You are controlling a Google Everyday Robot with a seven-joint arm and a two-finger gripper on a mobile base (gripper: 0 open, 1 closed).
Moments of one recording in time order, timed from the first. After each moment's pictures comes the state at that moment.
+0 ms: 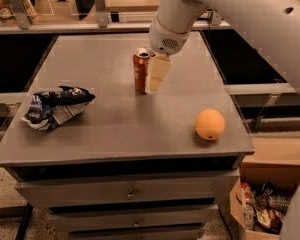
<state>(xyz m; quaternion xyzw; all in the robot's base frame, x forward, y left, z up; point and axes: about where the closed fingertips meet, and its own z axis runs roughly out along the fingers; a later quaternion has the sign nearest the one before) 0.624 -0.016 0.896 -0.70 0.69 0.04 0.20</state>
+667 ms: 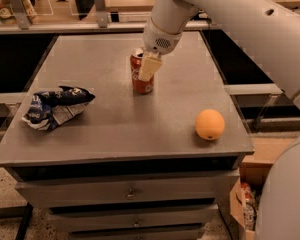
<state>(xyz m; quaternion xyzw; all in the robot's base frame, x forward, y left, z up) 0.640 0.006 0.881 -0.70 0.69 0.06 0.20</state>
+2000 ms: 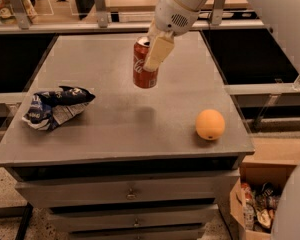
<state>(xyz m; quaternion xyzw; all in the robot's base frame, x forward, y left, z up) 0.618 -0.014 0.943 -0.70 0.67 0.10 0.23</state>
